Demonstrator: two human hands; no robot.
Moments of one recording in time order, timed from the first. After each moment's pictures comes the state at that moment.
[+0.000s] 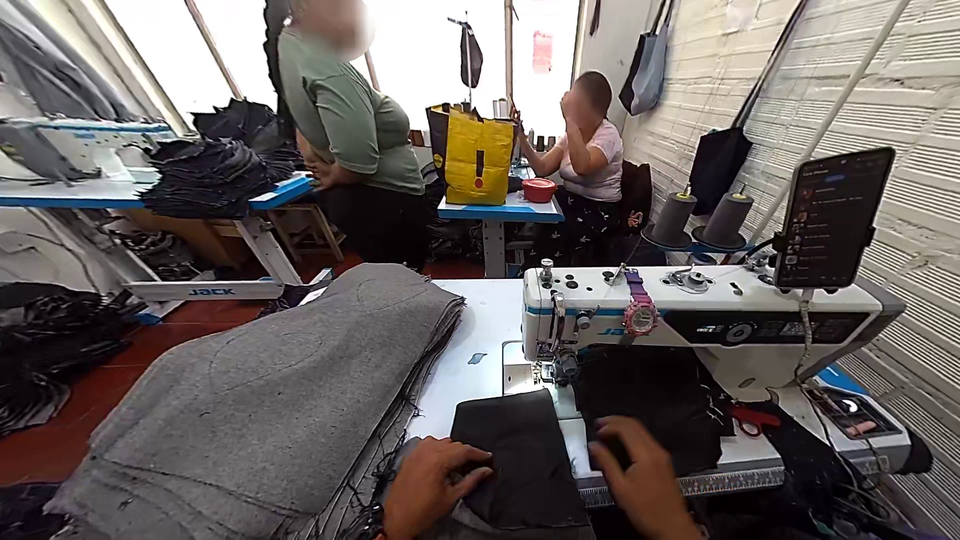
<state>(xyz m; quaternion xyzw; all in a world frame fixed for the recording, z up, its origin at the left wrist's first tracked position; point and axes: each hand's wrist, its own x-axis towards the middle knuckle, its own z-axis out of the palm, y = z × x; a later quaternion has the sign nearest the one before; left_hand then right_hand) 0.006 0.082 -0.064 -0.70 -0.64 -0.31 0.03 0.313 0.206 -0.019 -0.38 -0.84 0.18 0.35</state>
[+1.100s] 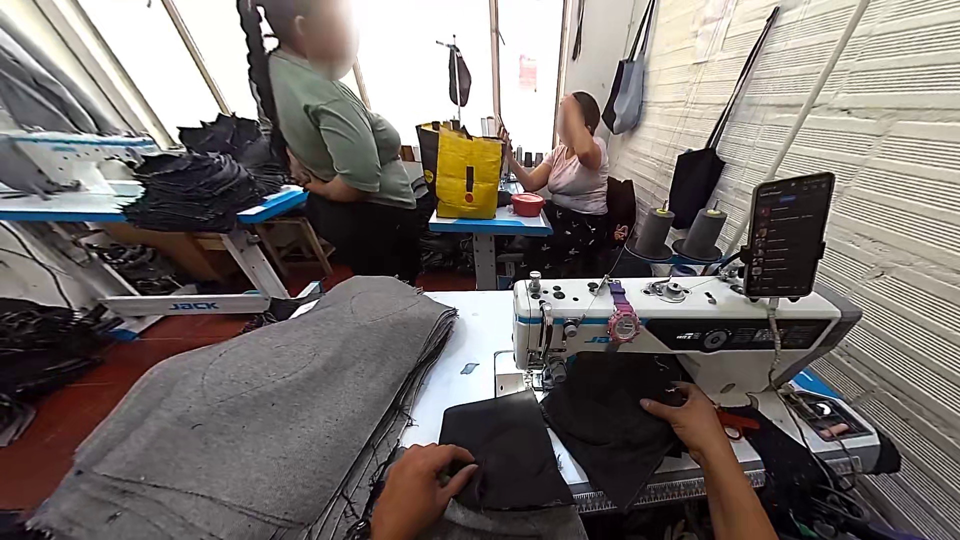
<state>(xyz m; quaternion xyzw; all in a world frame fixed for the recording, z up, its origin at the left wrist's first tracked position) 0.005 0.082 -0.060 -0.65 -0.68 -0.34 0.07 0.367 0.314 0.006 -0.60 -0.59 0.40 0.36</state>
